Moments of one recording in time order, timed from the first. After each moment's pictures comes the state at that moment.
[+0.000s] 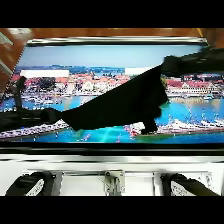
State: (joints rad) left arm -0.08 -0.72 0.80 0.94 -1.07 -1.50; right arm 0.03 -1.29 1.60 -1.05 1.28 1.42
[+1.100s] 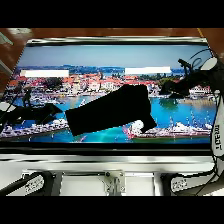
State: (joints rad) left arm 0.27 -1.19 0.78 0.86 -1.03 -1.38; right arm -0.19 -1.64 1.60 -1.14 1.52 1.34
